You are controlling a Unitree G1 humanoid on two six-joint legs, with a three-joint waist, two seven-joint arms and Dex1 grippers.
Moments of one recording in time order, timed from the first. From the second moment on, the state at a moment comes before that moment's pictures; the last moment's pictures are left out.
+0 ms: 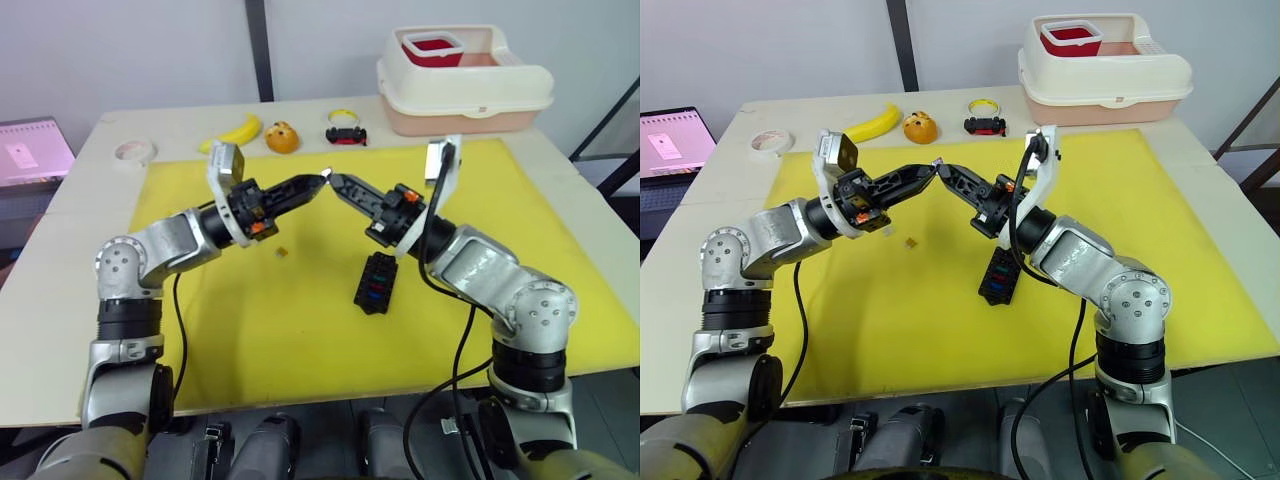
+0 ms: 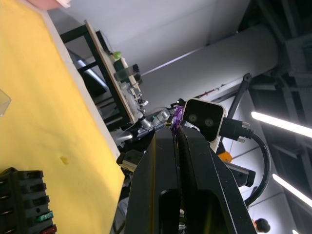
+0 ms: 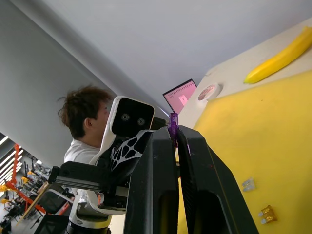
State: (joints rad) left arm -0.70 0.41 0.19 0.14 -1.93 1.17 -0.03; right arm -0.55 -0.31 -0.10 -0.41 1.57 0.84 -0.22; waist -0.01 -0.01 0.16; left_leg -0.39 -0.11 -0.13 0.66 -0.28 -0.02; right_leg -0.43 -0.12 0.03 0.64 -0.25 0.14
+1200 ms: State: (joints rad) left arm -0.86 0.39 -0.35 0.44 -0.27 -0.01 -1.42; right arm -0.40 -1.02 0.16 -0.48 0.59 0.72 0.66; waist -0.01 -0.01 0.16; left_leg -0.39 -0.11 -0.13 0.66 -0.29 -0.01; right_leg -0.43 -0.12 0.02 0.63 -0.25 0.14
